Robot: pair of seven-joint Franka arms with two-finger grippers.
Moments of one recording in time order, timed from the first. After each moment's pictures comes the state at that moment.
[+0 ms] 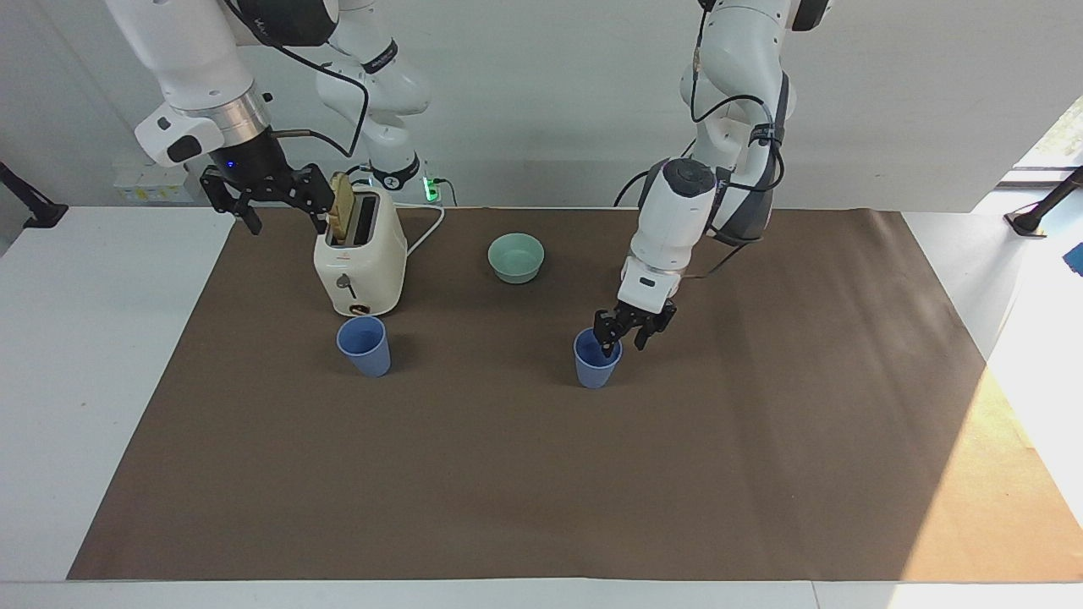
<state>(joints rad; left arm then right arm) -0.52 0.22 0.07 -1.91 -0.09 2.36 -0.56 -0.11 -0.01 0.12 -1.58 0.02 1.59 0.04</state>
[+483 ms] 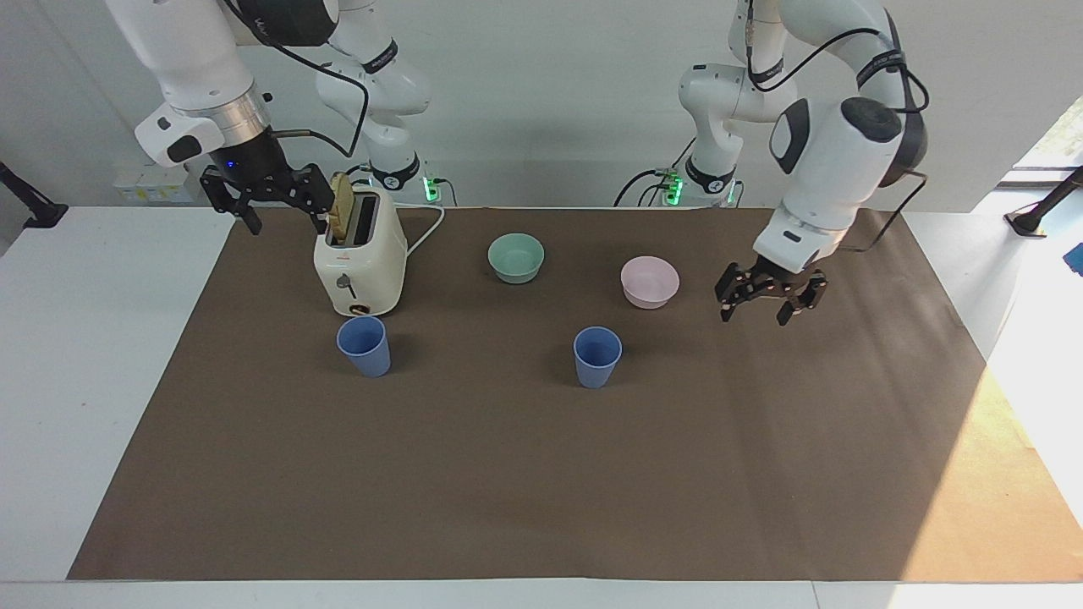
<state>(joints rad) -0.26 0.03 0.08 -1.85 -0.09 2.02 -0.02 -0.11 -0.01 0.12 -1.58 0.02 1.59 0.04</state>
